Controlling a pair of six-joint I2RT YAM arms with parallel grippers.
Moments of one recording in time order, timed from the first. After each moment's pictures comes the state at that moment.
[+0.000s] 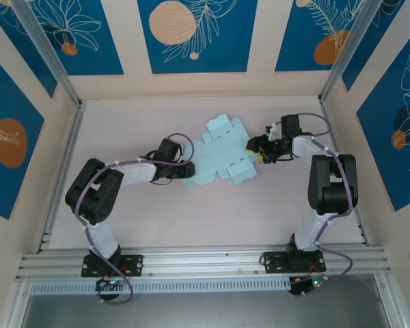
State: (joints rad) left arm -0.53 1.81 0.97 -0.10 0.21 -0.50; right arm 0.03 1.78 1.15 -0.50 -0.71 0.48
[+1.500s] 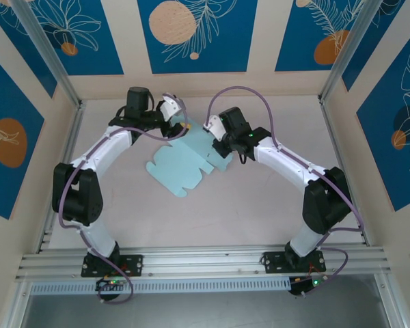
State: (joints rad) left arm -0.30 1.76 1.46 -0.26 0.72 0.67; right arm 0.58 1.65 1.34 -0.52 0.04 -0.37
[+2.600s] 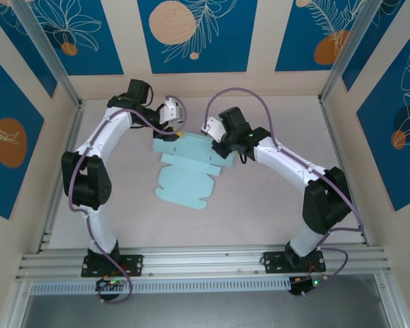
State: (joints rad) left arm -0.24 1.93 1.80 -0.91 0.84 1.15; right arm 0.58 1.65 1.34 -0.52 0.01 -0.45
